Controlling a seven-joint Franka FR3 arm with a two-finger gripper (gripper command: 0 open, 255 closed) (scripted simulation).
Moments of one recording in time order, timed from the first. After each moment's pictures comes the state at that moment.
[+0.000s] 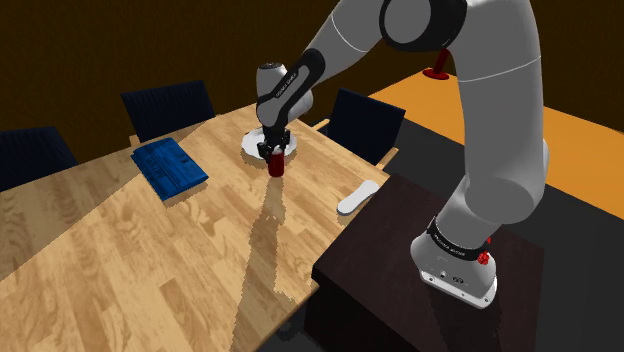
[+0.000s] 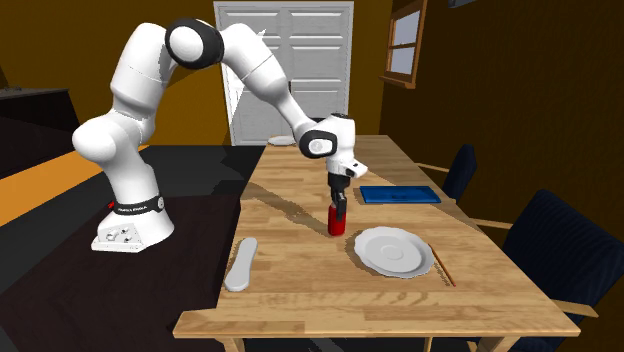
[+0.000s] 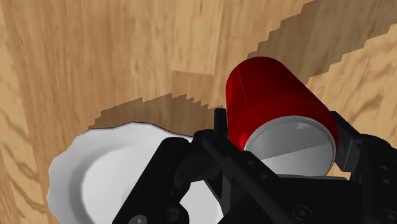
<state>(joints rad) -0.01 0.59 0.04 -1.93 -0.06 2.51 0.07</state>
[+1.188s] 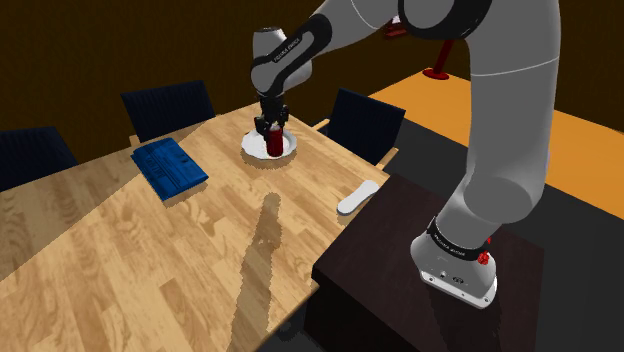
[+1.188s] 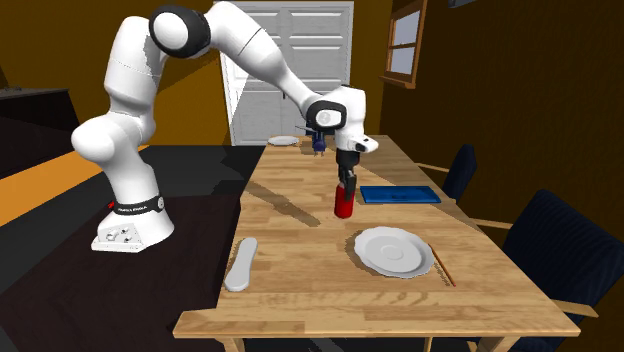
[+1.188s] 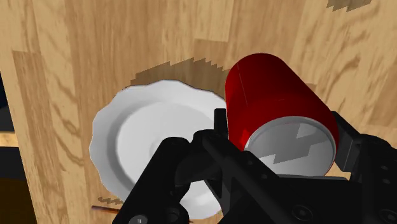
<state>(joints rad) -0.04 0.49 0.05 -1.84 -0.04 2.32 0.03</state>
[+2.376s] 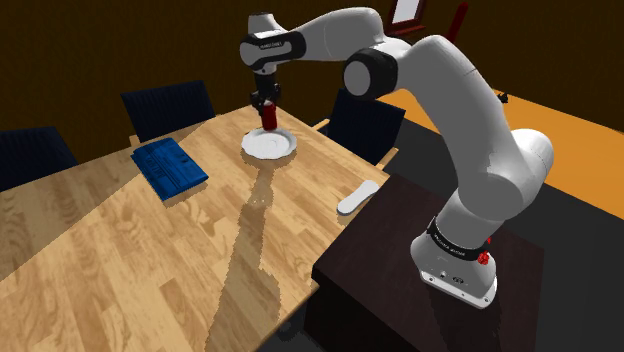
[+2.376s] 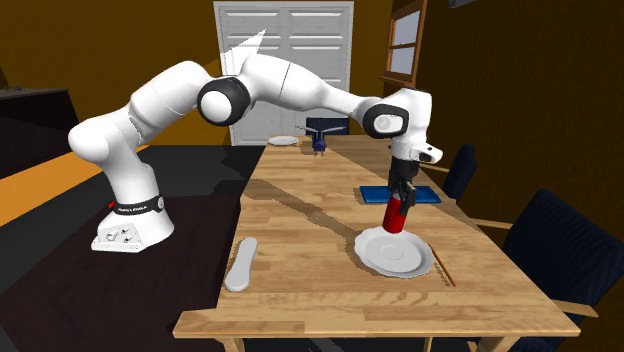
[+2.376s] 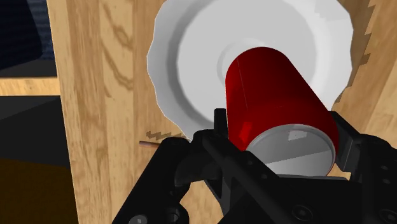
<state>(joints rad) -0.14 1.04 0.02 -0.87 -0.03 1.91 -0.11</state>
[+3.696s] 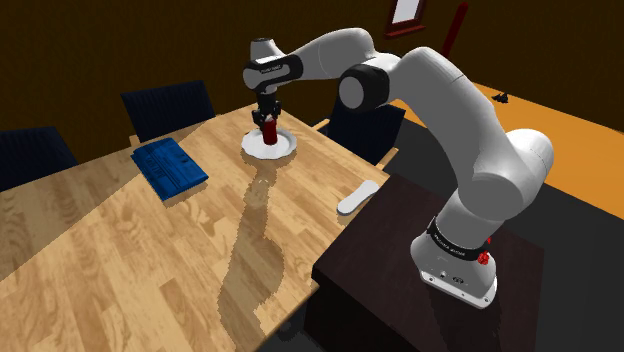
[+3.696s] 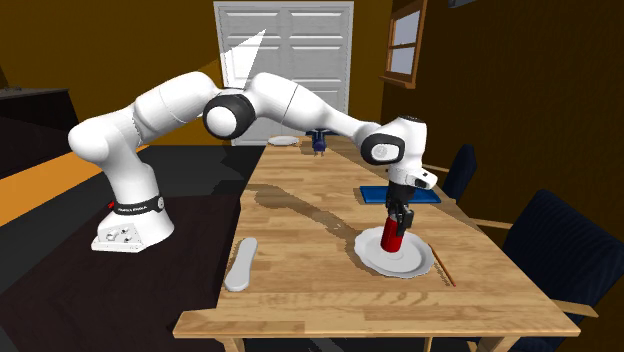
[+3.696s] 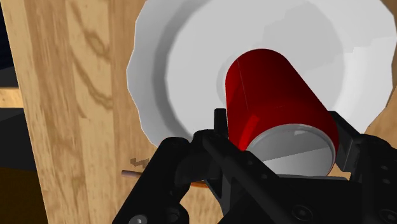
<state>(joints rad) -0.14 1.14 0.02 -0.87 -0.03 2.01 -0.11</state>
